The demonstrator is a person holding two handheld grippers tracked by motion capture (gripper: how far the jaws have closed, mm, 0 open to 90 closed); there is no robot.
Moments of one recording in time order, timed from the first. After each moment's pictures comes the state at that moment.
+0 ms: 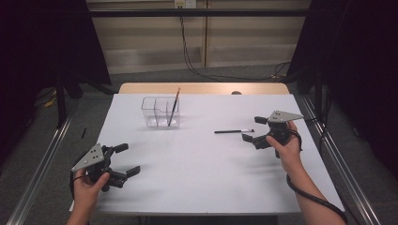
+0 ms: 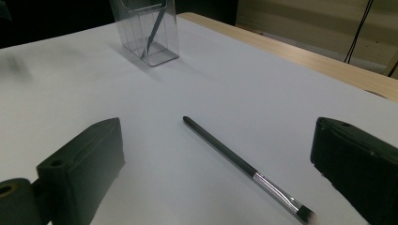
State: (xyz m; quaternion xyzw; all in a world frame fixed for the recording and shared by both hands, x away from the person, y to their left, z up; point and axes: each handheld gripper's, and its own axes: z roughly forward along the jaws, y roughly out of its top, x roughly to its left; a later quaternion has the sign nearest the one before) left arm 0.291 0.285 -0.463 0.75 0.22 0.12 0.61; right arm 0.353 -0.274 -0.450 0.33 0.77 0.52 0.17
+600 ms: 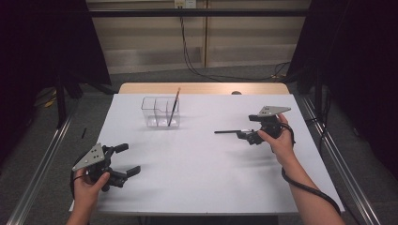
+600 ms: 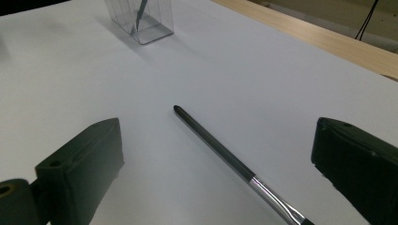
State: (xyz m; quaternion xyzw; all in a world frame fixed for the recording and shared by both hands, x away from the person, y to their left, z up) left arm 0.292 0.286 -0.464 0.75 0.22 0.12 0.61; right arm 0.380 -0.260 -0.455 0.33 0.80 0.47 0.15
